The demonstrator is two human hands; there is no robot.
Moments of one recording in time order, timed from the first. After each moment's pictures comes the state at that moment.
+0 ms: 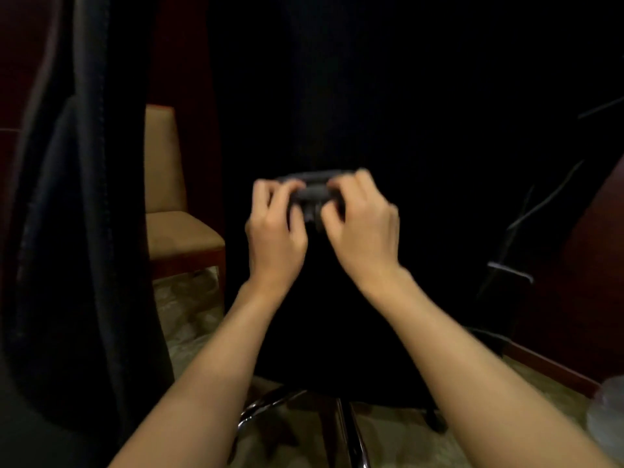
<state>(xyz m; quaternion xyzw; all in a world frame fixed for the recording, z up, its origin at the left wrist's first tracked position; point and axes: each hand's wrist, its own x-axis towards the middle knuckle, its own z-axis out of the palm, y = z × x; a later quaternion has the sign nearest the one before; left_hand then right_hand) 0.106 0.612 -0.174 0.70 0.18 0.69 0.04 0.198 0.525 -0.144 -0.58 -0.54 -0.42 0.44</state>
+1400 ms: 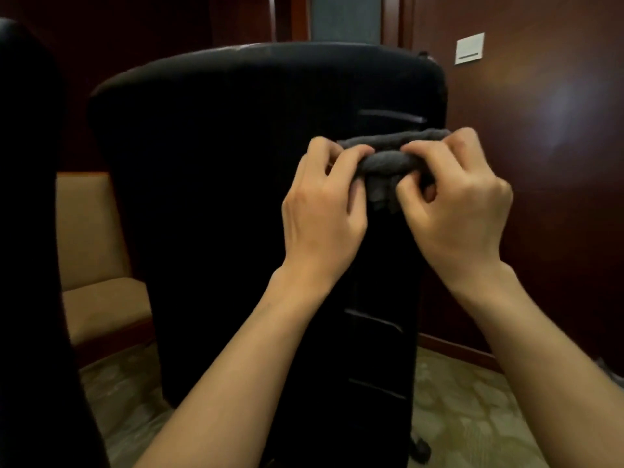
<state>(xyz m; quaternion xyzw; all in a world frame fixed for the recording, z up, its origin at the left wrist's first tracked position) 0.173 0.496 -0.062 0.73 0.00 0.68 0.01 0.264 0.384 -0.060 -0.57 -0.39 -0.59 0.42</state>
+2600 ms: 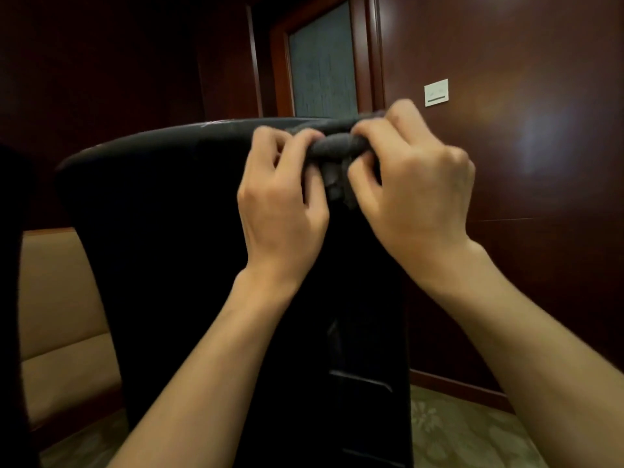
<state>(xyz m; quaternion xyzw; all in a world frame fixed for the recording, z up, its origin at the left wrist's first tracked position) 0.189 0.490 0.005 0.67 -0.01 0.74 -0.05 0.263 0.377 0.011 -0.54 -0.36 -0.66 0.37</state>
